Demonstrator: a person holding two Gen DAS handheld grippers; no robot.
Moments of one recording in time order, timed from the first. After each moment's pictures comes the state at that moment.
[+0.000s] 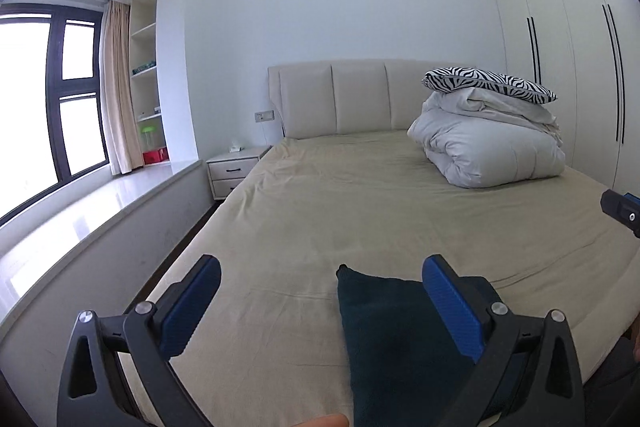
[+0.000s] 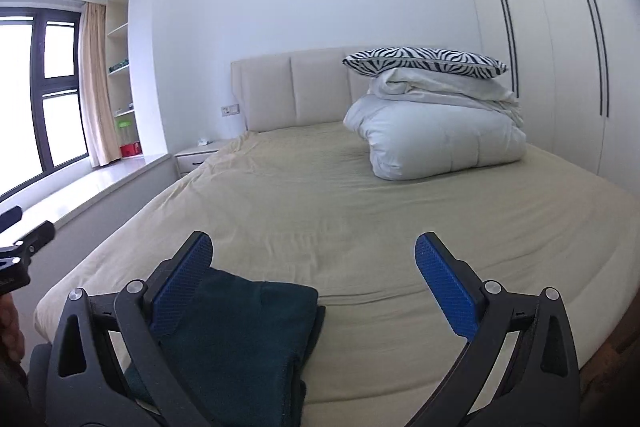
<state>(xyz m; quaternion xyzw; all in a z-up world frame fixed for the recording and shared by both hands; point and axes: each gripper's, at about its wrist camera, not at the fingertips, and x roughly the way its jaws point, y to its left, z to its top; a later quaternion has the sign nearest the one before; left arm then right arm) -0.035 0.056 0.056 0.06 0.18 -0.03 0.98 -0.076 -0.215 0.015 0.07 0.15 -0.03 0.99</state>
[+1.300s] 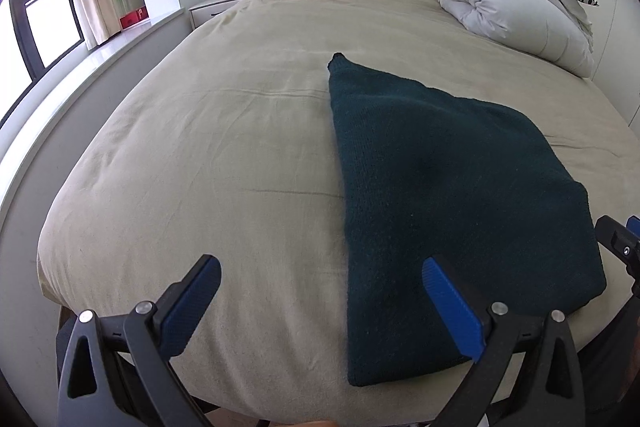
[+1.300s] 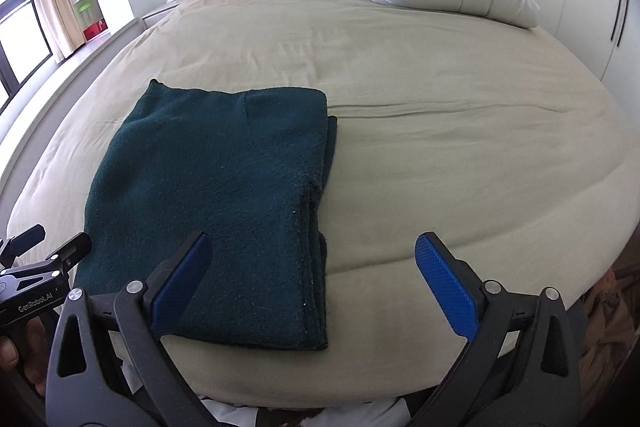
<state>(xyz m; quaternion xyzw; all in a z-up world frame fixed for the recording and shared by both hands) 0.006 0.057 -0.093 0.04 0.45 -0.02 0.89 -0.001 -0.169 -0.146 0.07 0.43 -0.07 0.90</state>
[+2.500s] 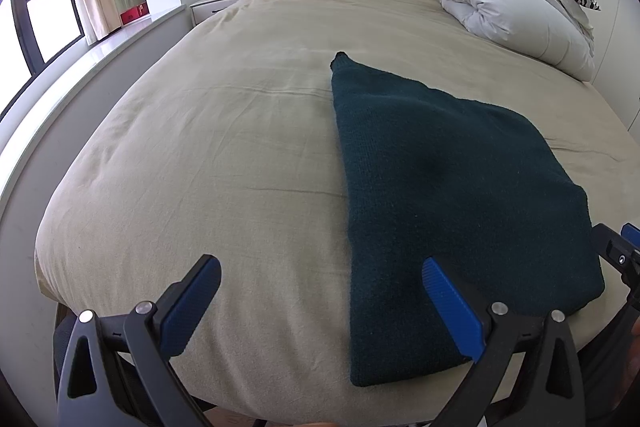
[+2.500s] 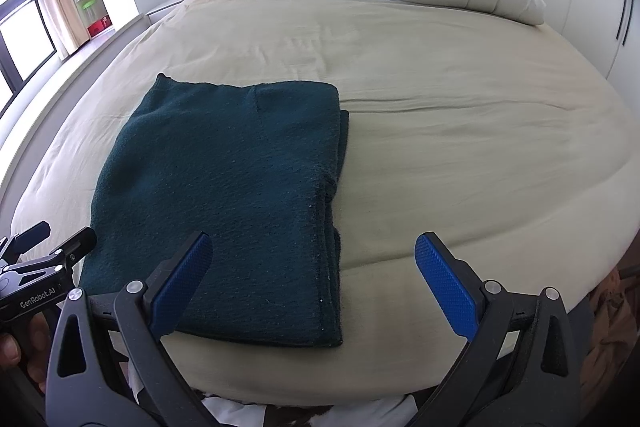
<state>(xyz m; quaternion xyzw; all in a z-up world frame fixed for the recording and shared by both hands) 0.007 0.059 -0.093 0.04 0.45 -0.02 0.89 -0.005 -0.158 -0.142 0.07 0.44 -0.06 0.89</state>
